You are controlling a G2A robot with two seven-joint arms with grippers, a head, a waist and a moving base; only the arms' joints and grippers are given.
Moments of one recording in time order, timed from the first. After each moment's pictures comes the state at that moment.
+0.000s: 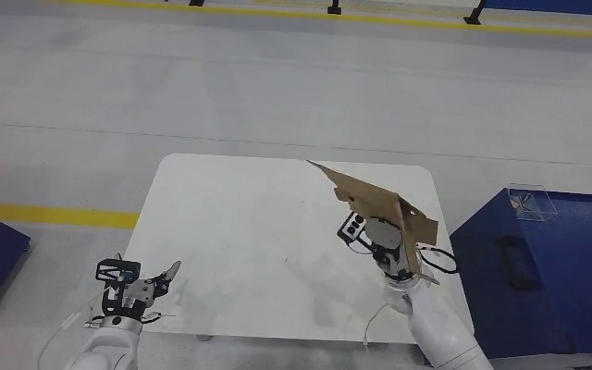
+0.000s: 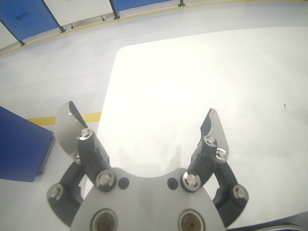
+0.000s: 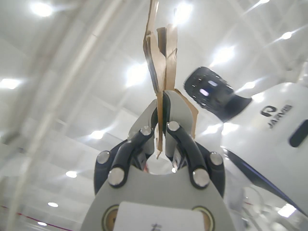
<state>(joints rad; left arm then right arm) 1.73 -1.15 -1.60 -1.80 1.33 0.00 0.00 -1.15 -1.18 1.06 -1.44 1.87 0.57 1.25</state>
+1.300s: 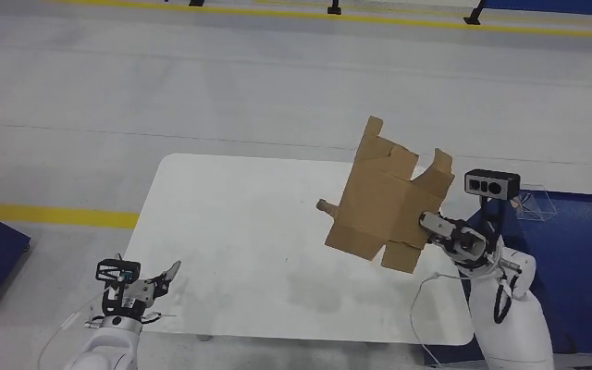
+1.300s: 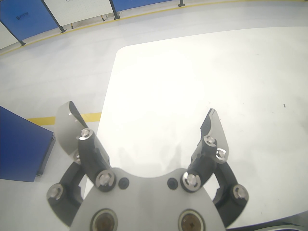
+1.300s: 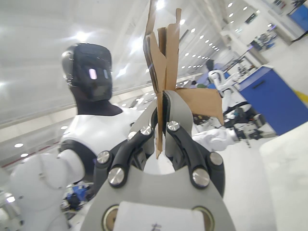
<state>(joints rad) 1.73 -1.15 -1.60 -1.80 1.33 0.00 0.00 -1.25 -1.18 1.62 -1.74 0.84 -0.56 1.26</state>
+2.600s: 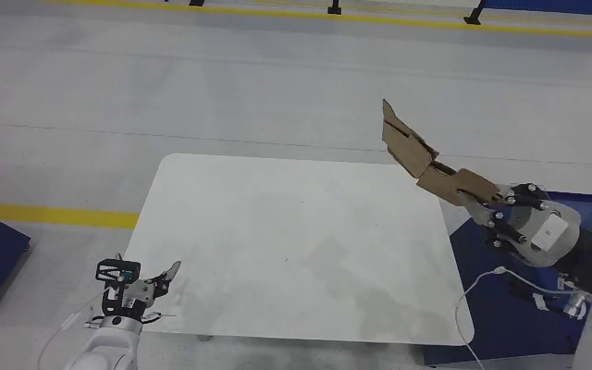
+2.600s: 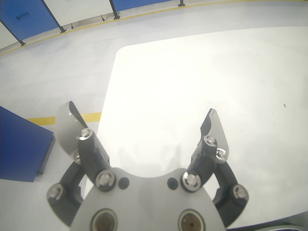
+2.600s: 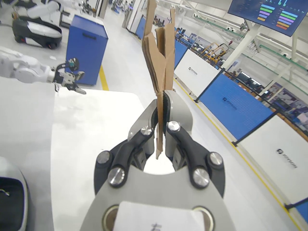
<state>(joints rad) 1.73 -1.15 -1.60 -1.80 1.33 0.00 0.00 -1.29 -1.08 2.05 -2.30 -0.67 -1.01 0.59</state>
